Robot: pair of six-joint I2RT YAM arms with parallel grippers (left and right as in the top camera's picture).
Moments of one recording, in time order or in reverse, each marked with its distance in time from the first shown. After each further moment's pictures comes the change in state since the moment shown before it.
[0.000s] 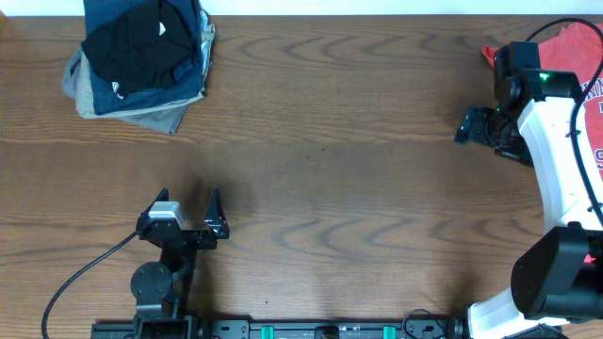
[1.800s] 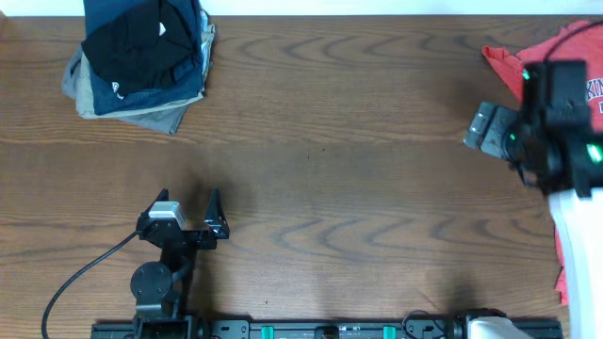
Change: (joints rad) left arm 0.000 0.000 0.005 -0.007 0.000 0.000; right arm 0.105 -0.457 0.000 0.005 0.002 -0.006
